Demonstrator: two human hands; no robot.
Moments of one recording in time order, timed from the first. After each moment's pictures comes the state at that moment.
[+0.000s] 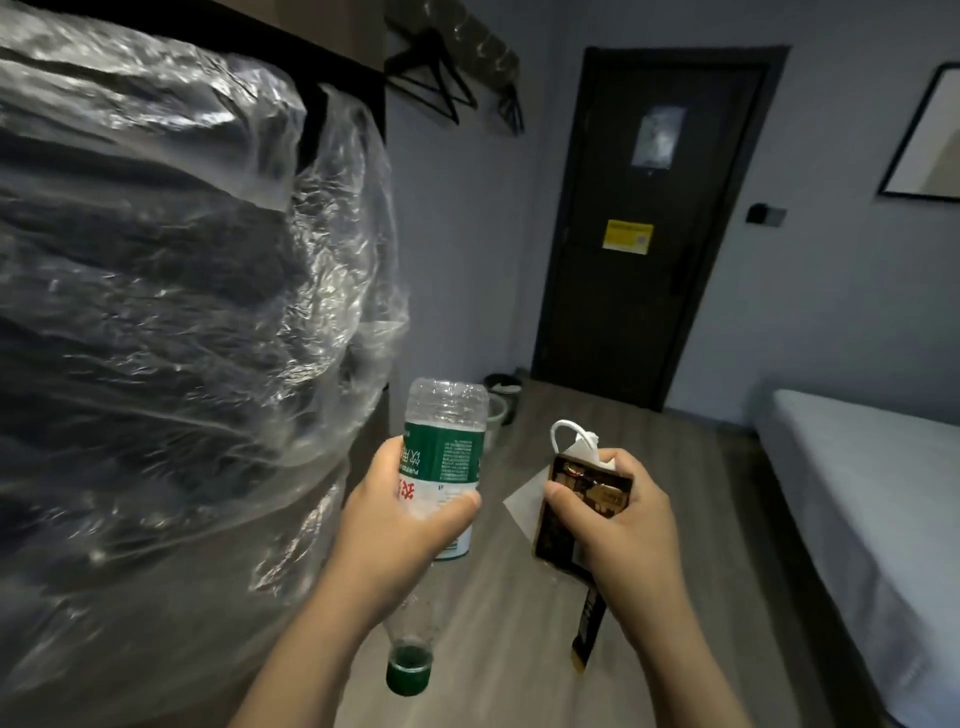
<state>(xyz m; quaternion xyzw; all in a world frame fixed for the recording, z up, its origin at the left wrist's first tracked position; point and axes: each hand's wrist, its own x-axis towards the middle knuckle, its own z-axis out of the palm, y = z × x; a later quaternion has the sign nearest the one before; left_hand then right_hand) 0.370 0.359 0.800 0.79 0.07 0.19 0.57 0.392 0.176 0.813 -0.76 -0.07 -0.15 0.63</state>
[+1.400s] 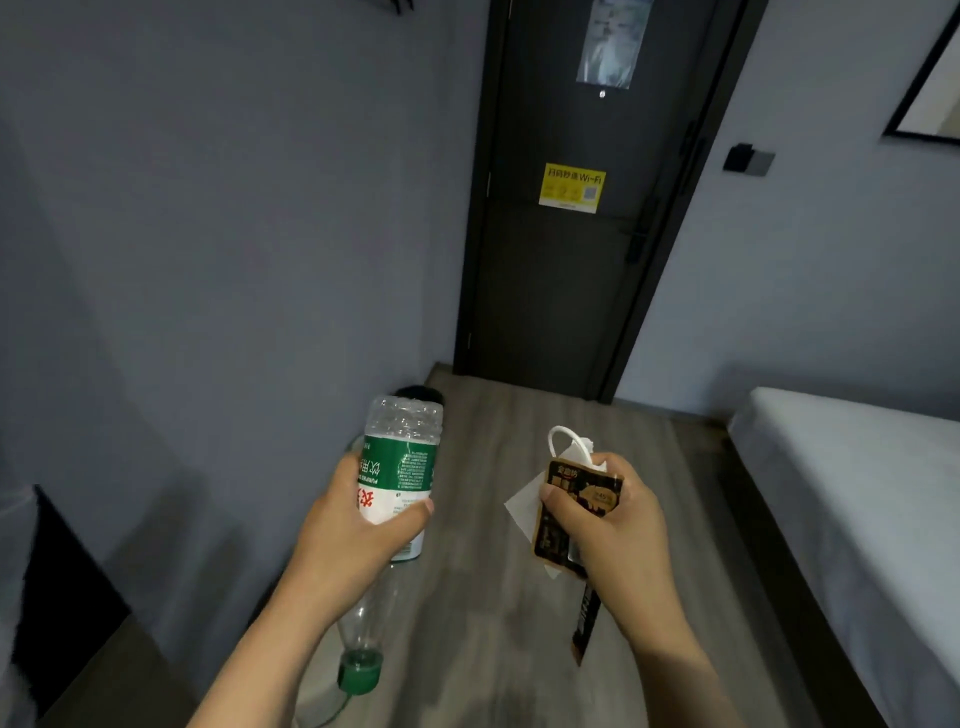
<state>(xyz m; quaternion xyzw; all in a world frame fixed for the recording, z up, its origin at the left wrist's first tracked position) 1.128 0.375 0.724 0.81 0.04 0.09 0.58 1.106 0.157 0.760 -0.78 0.07 -0.13 0.62</state>
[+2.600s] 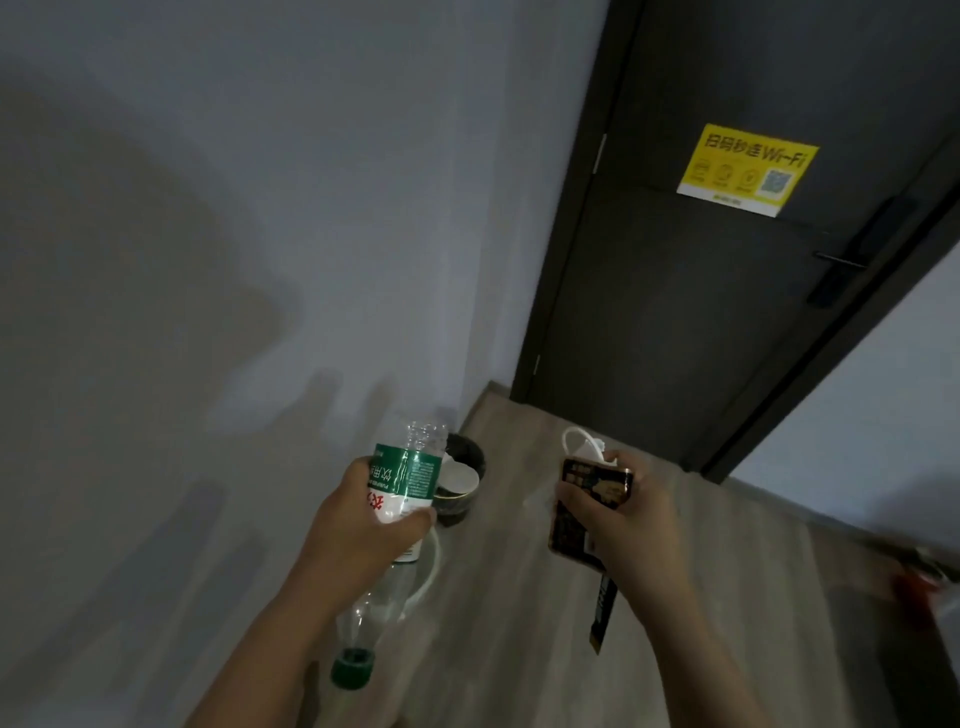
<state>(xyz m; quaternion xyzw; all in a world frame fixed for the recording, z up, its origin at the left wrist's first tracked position) 1.745 0.364 0.649 0.82 0.16 0.05 0.55 1.781 0.127 0.697 -0.81 0.03 -0.01 0.59</state>
